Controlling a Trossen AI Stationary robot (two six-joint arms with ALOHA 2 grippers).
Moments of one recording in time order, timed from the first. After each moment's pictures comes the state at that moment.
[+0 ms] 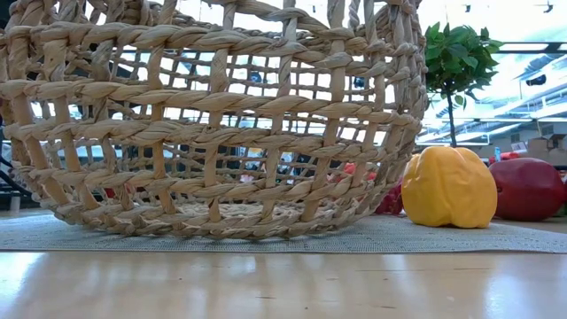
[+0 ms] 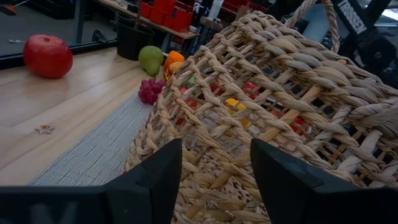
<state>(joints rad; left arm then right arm) -0.23 0.16 0.01 0.06 -0.35 -0.43 1.00 2.11 1.57 -1.39 0.01 0.49</state>
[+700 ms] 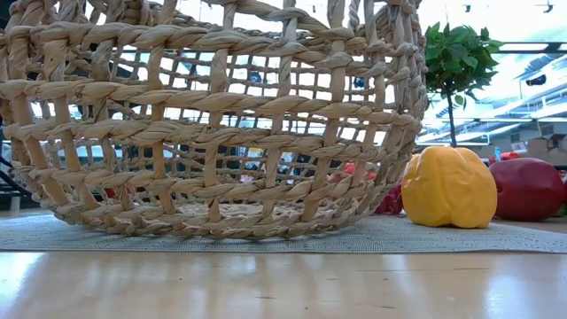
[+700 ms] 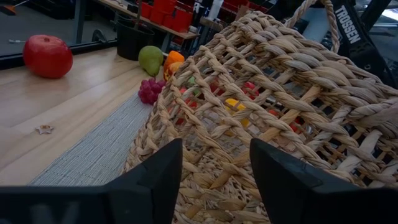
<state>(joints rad) -0.23 0.16 0.01 0.06 -0.35 -0.43 0.94 2.14 1.50 -1.29 0.00 0.39</state>
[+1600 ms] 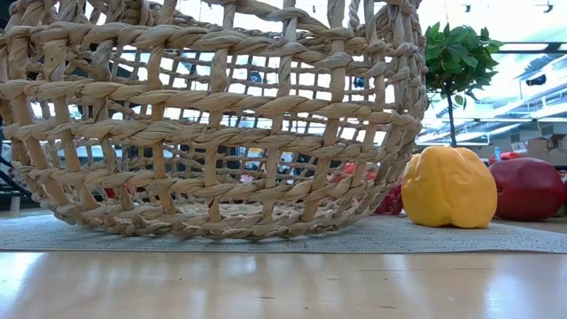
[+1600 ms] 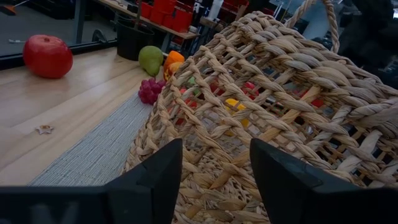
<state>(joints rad) -0.23 0.16 0.01 0.06 -0.35 -0.43 0.92 1.75 1.50 -1.10 0.51 0.79</state>
